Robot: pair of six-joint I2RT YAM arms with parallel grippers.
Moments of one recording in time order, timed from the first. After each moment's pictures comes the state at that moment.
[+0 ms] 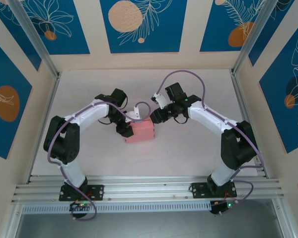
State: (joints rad) left arm -0.47 1.77 1.30 -0.92 0.48 0.86; right arm 0.52 1.64 1.24 -0.60 -0.48 -0.03
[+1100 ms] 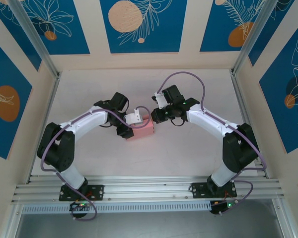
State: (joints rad) left arm -0.53 1.66 1.18 -0.76 0.33 0.77; right arm 0.58 1.60 1.22 -0.55 -0.35 0.24
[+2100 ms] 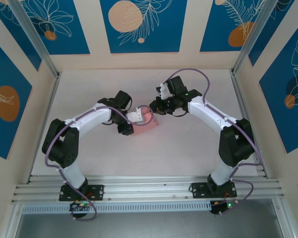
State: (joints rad) left arm -0.54 1.73 1.26 -0.82 0.23 0.77; right arm 0.50 1.68 1.35 -0.59 -0.57 0.55
